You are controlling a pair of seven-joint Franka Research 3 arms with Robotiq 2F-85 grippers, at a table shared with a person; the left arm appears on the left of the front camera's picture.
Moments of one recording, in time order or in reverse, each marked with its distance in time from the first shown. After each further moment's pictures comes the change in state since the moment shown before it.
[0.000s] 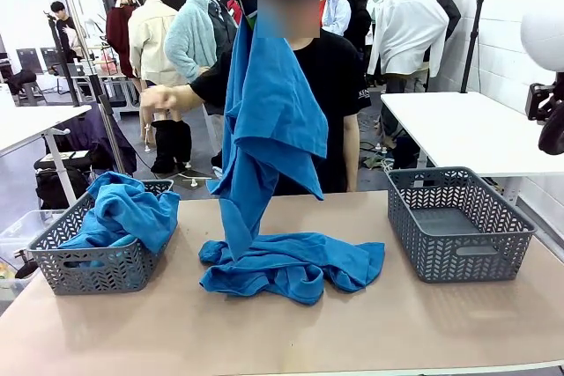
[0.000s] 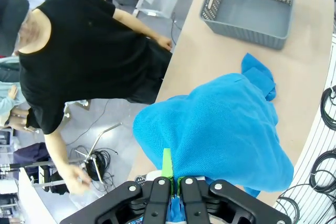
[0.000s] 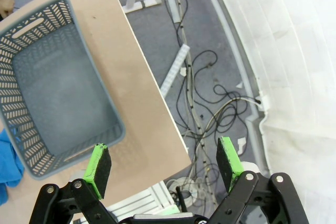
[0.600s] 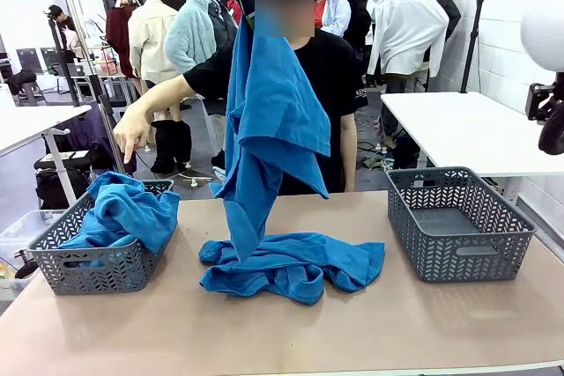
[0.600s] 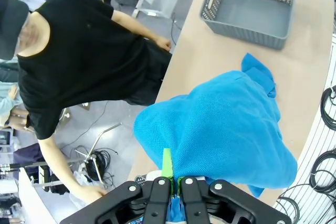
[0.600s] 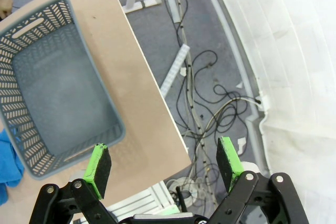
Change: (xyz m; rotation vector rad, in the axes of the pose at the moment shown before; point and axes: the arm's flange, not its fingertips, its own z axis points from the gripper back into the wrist) left arm 0.000 0.000 0.000 0.000 0.000 0.000; right arm 0.000 0.000 0.000 0.000 0.000 0.000
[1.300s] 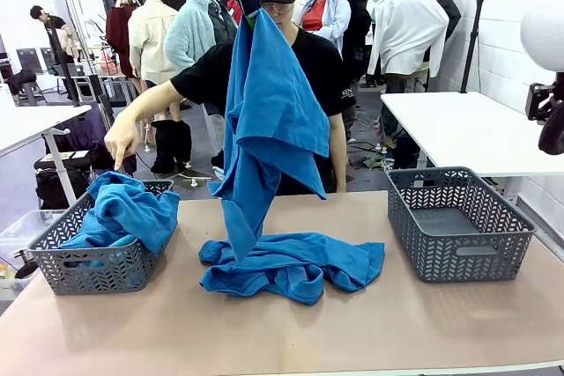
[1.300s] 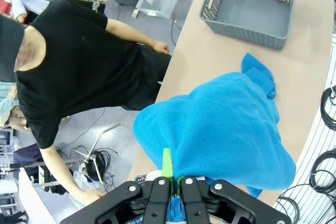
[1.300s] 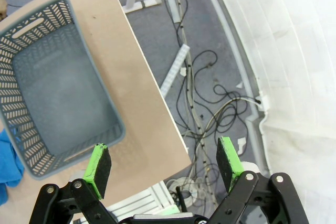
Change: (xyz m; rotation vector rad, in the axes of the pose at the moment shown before) left arm 0.000 0.000 0.000 0.000 0.000 0.000; right arm 0.000 0.000 0.000 0.000 0.000 0.000
